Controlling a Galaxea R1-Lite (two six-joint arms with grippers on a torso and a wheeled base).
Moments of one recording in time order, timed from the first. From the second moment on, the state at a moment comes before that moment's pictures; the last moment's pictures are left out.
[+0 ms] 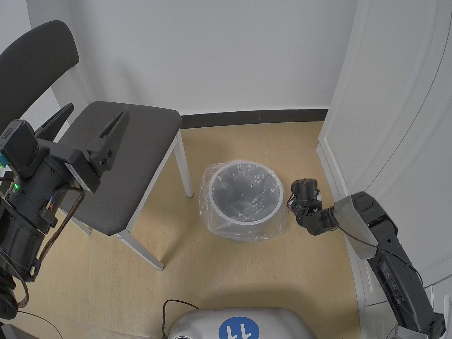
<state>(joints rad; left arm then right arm) -0.70 1.29 -0.44 -1.22 0.38 0.21 0.28 2.94 -2.00 -0.52 -0.56 0.58</state>
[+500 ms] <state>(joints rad) -0.70 1.23 -0.45 -1.19 0.38 0.23 0.25 2.57 -1.49 -0.94 -0.52 0.31</state>
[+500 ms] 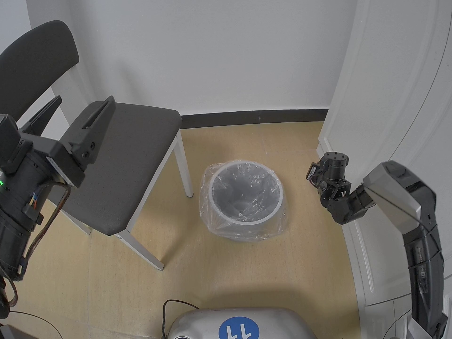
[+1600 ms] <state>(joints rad) -0.70 1.05 -0.48 -1.00 0.36 0.24 0.61 2.19 -1.78 0.03 -0.20 0.26</state>
